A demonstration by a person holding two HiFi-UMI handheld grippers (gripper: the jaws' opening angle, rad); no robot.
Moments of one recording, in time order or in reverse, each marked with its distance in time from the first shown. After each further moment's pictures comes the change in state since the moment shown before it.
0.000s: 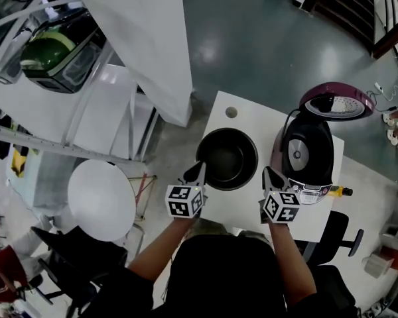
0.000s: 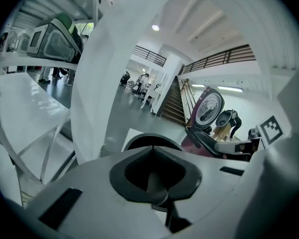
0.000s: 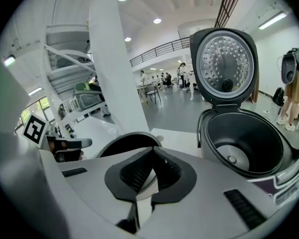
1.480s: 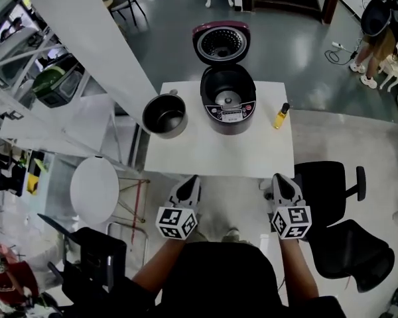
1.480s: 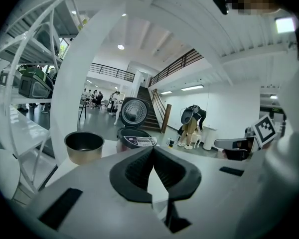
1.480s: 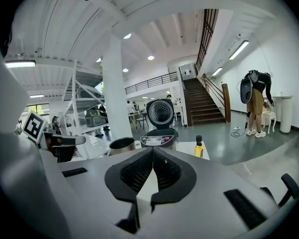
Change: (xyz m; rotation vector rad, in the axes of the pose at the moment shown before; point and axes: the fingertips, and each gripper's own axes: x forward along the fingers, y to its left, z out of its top) left arm -0.230 -0.357 -0.154 0.278 -0.186 -0.175; right arm -0.453 -0.134 -0.143 -0.008 -0.358 -0.116
